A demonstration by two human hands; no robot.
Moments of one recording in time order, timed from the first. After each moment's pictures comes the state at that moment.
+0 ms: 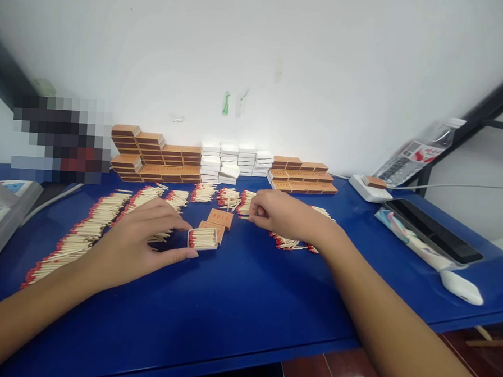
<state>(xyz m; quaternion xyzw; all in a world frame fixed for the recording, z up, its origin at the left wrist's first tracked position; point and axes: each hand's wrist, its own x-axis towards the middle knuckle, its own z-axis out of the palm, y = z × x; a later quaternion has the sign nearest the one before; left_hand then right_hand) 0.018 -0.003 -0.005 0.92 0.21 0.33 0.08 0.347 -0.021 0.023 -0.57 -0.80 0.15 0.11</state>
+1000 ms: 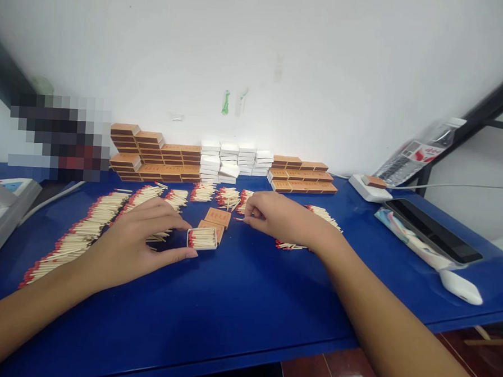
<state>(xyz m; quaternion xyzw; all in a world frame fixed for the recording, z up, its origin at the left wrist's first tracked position) 0.019 -0.004 -0.004 0.92 0.21 0.33 0.07 0.338 -0.025 0.025 -0.56 -0.81 0.14 0.08</state>
